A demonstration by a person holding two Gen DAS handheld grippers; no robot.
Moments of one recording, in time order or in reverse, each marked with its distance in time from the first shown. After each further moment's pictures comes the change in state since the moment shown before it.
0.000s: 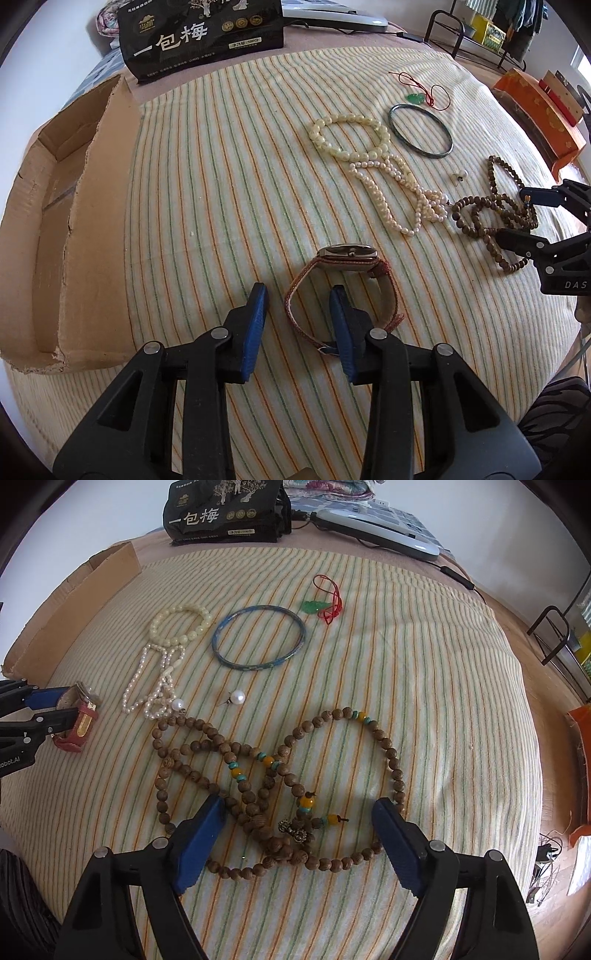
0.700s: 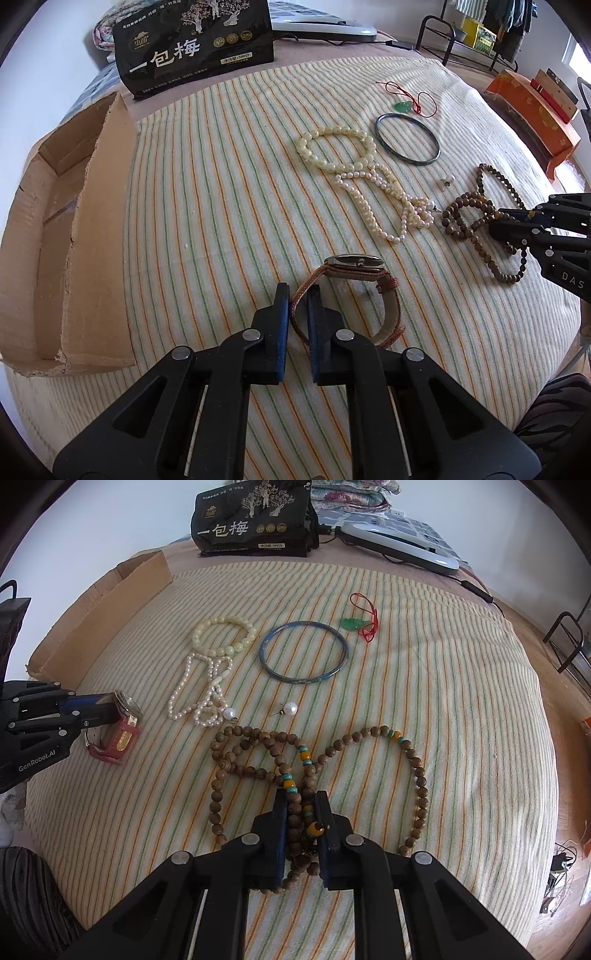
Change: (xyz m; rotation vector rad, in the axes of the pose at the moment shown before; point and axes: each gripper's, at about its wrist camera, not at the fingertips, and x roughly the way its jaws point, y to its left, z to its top) left arm -0.010 -0.007 0.001 0.026 -0.055 -0.003; right arm -0.017 0.016 -0.004 -0.002 -0.060 0.091
